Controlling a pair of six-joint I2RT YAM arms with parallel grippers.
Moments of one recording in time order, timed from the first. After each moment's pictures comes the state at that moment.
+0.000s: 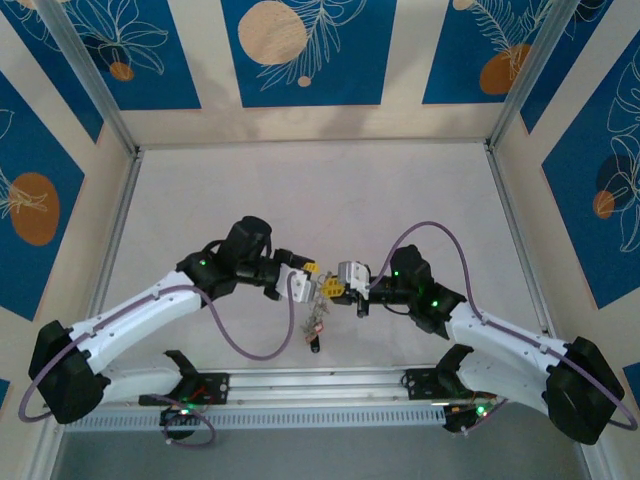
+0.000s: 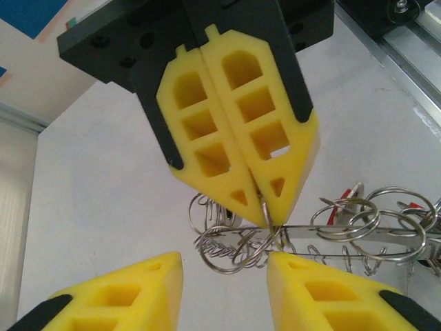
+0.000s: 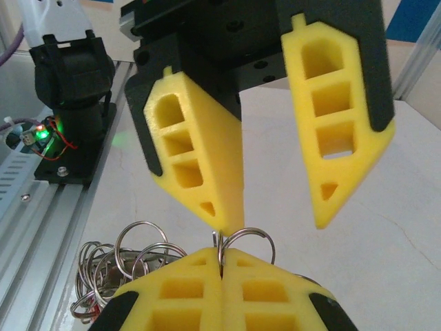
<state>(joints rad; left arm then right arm) -0.79 1.17 0.90 -0.40 0.52 1.10 0.75 0.96 0.44 0.22 -0.64 -0.35</state>
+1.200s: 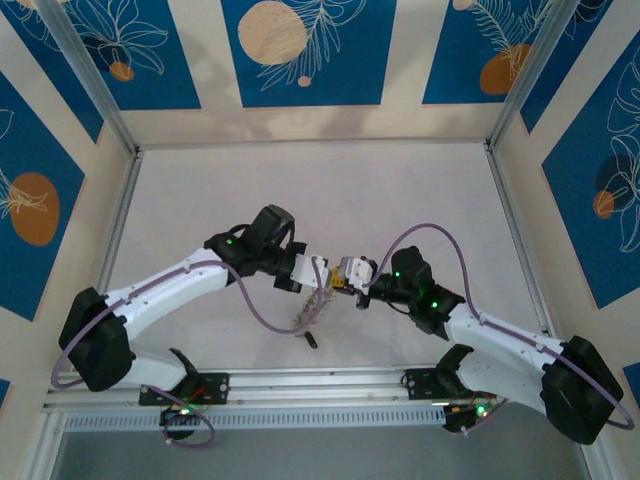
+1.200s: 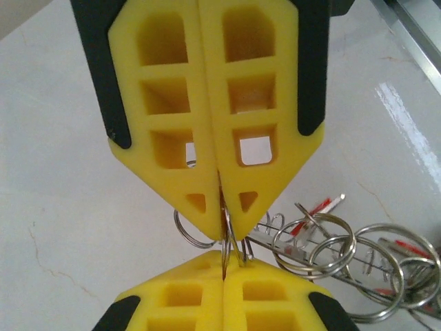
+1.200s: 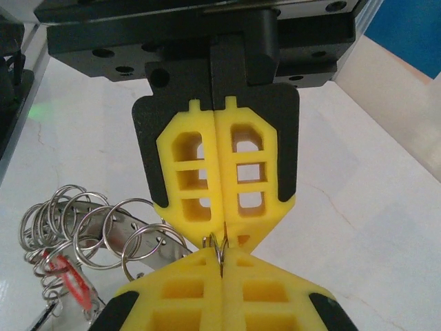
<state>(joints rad) -0.78 1.38 1.05 -0.53 0.48 1.05 0.73 0.97 0.40 0.28 -0.46 -0.43</state>
